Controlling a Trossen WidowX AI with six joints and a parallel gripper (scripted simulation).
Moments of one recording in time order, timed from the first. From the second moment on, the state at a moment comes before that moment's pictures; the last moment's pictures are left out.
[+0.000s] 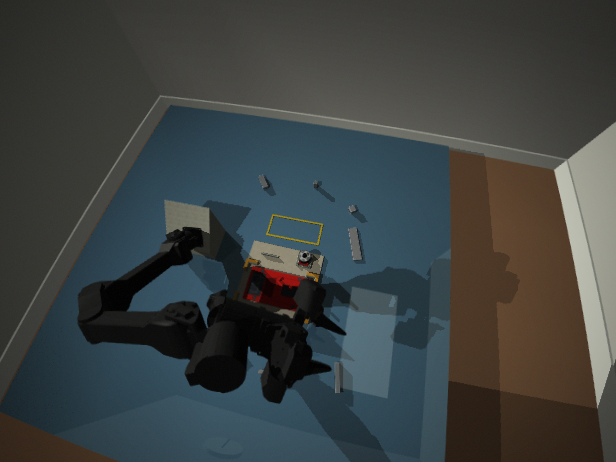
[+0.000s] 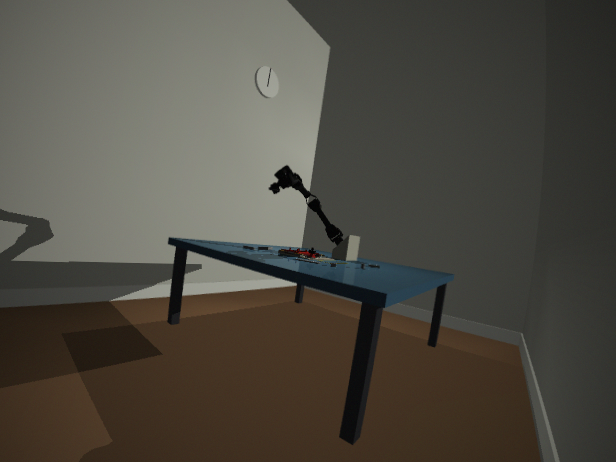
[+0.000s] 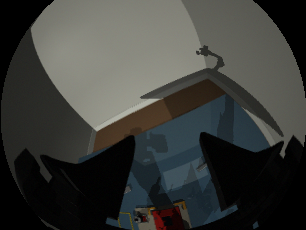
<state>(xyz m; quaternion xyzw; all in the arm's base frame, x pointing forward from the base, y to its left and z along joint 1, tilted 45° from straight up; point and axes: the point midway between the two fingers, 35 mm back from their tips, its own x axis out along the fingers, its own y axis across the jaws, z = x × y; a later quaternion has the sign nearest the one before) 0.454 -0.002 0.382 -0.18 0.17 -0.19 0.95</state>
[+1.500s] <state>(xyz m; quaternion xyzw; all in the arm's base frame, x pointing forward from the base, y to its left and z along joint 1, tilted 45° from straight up) 0.374 0.015 0.040 0.30 0.26 -0.67 0.63</state>
